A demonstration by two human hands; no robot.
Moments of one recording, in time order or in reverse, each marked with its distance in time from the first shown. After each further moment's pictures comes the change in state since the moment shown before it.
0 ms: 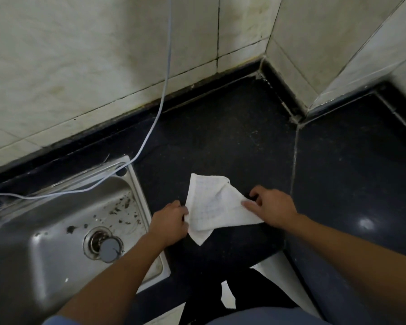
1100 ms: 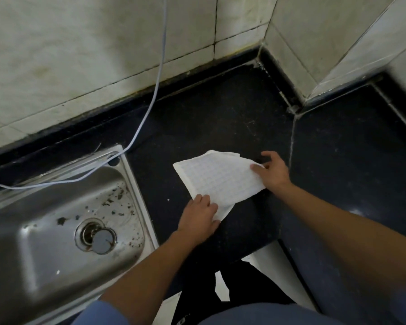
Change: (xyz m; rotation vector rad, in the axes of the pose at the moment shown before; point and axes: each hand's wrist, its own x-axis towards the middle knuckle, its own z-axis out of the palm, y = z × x) left_hand 0.004 0.069 0.028 0.094 0.044 0.278; right_hand 0.045 0.009 -0.008 0.712 0.250 0.354
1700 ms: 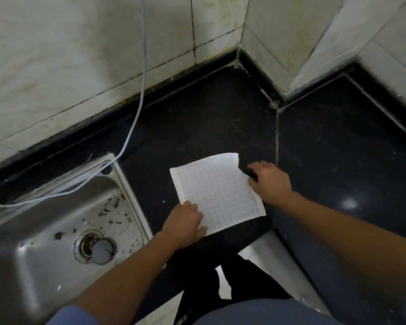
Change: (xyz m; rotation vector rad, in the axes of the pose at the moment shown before) left_hand -0.021 -0.018 -0.010 0.154 -0.160 0.128; right_hand -0.044 0.018 -0.017 -0.725 0.007 -0.383
